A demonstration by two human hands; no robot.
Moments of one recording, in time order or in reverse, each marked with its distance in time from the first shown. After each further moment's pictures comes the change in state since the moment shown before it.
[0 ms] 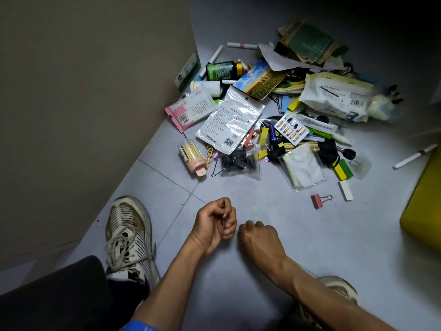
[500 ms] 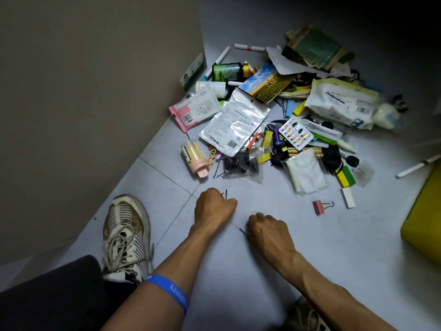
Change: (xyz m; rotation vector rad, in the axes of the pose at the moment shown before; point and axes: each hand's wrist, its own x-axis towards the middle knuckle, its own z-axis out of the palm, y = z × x) left_hand 0.052 0.010 -0.010 1.249 0.633 0.074; right_hand 0.018 0.028 -0.003 0.096 -0.080 0.037
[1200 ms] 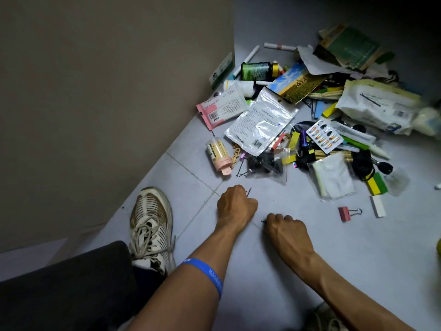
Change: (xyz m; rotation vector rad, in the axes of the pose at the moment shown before) left_hand -0.001 0.003 0.001 0.162 0.049 0.048; right_hand 0.002 -0.011 0.000 -0.141 0.195 -0.024
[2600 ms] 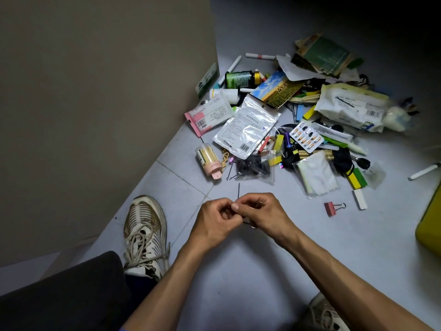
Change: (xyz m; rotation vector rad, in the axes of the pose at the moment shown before) left_hand -0.053 -0.034 -0.050 -0.582 -0.093 0.316; right_hand 0.025 -0.012 -0.063 1.652 -0.170 0.184
